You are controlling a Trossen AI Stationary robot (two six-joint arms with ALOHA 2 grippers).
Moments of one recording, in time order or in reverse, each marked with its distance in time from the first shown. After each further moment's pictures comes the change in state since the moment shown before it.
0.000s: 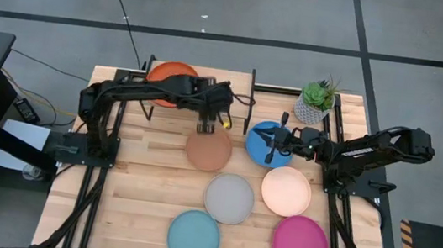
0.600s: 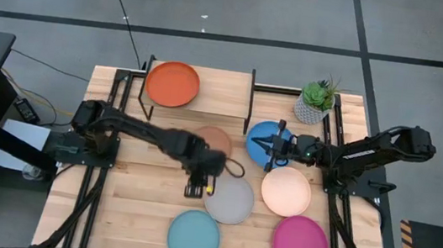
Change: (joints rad) left arm -0.367 0.000 -0.244 0.138 0.372 -0.425; right arm 0.113 -0.010 0.000 -0.097 0.056 -0.011
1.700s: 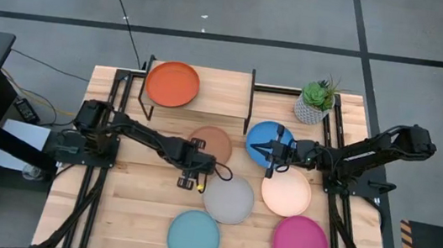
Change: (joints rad) left arm 0.027 0.019 -0.390 0.349 -0.292 0.274; right arm 0.076 0.001 0.000 -0.017 0.030 0.057
